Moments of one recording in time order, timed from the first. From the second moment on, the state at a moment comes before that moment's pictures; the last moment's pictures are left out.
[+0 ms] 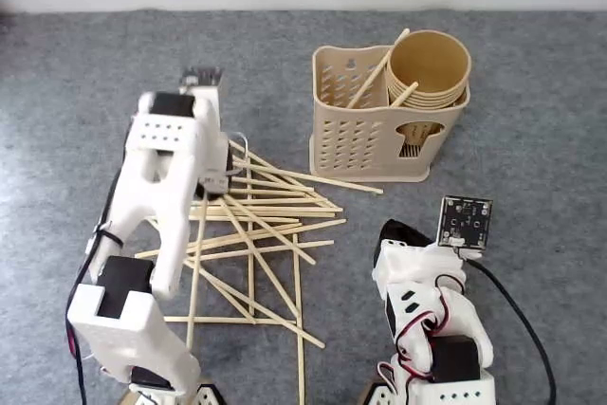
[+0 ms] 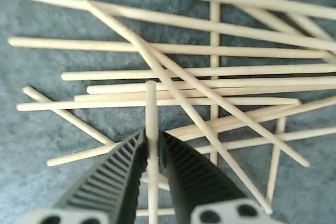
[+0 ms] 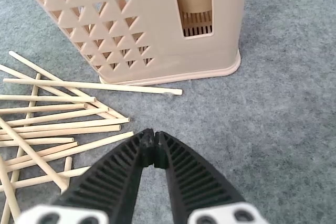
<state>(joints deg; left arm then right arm) 2.5 13.2 -4.0 94.5 13.8 -7.6 -103.2 88.0 58.5 -14.1</state>
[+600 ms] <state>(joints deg) 9.2 13.4 -48.6 99.6 3.7 -7.6 -103.2 88.0 58.5 -14.1</state>
